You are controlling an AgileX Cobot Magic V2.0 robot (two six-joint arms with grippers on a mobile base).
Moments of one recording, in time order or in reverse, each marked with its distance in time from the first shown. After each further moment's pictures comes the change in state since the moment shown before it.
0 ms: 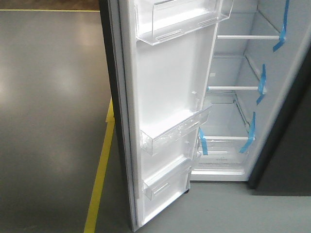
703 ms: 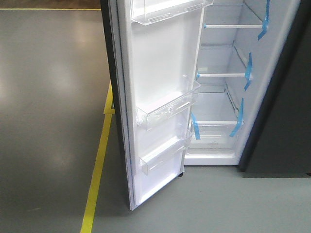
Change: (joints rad) left arm 0.000 0.000 0.000 0.000 0.000 0.000; right arm 0.000 0.000 0.000 0.000 0.000 0.000
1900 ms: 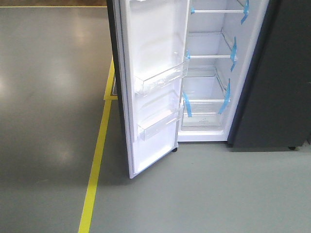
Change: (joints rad) left arm 0.000 0.000 0.000 0.000 0.000 0.000; right arm 0.000 0.000 0.000 0.000 0.000 0.000
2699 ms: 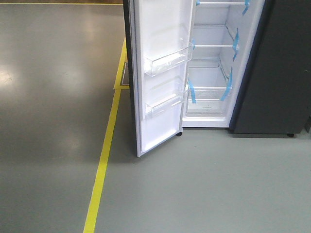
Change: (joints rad) left arm 0.000 0.000 0.000 0.000 0.000 0.000; right arm 0.000 0.000 0.000 0.000 -0.001 0.000
